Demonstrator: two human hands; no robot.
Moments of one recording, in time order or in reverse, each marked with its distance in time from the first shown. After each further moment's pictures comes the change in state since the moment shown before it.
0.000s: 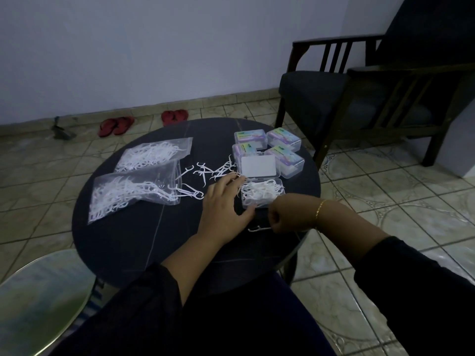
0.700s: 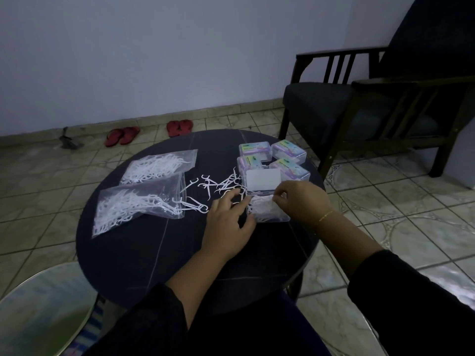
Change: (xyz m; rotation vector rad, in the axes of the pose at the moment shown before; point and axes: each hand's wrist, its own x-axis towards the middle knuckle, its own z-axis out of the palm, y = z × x) left_hand 0.003 -0.007 0.005 0.016 -0.035 -0.024; right_hand 0.028 0.019 -0.003 0.187 0.637 0.272
